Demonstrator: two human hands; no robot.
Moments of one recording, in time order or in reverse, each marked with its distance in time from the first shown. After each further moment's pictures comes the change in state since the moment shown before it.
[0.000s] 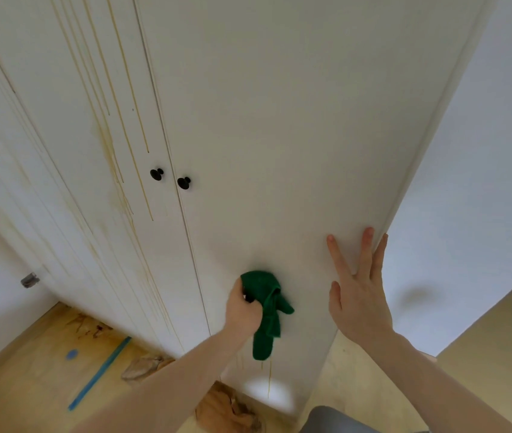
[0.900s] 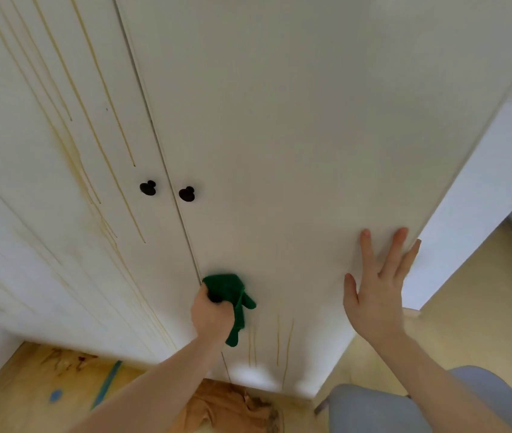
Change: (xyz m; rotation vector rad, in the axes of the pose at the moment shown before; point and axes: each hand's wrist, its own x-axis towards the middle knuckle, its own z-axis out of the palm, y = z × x) left_hand 0.089 -0.040 -0.091 0.211 0.164 -0.063; right_hand 0.002 -0.043 0.049 -0.008 0.134 0.316
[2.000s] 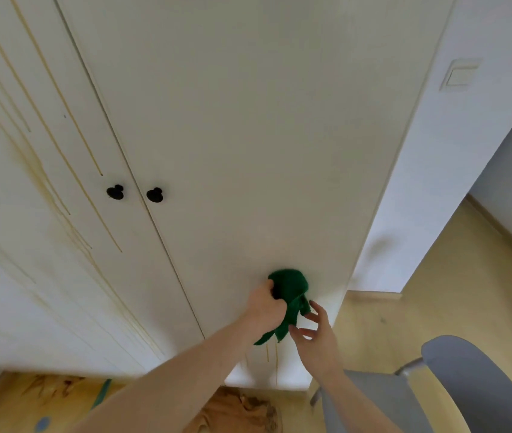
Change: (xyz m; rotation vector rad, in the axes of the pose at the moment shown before) left_hand -0.070 0.054 0.072 0.272 -0.680 0.157; right_hand -0.118 -0.026 0.047 0.642 -0.419 0.885
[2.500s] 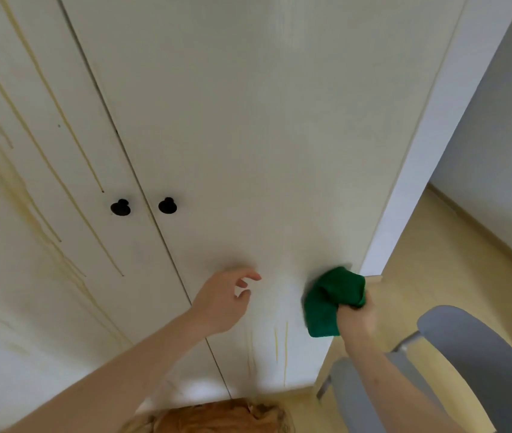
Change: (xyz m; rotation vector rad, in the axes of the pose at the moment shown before) left_hand 0.003 -0.034 -0.146 0.360 -0.094 0.485; right_hand 0.034 -0.022 0.007 0.255 0.592 0.237
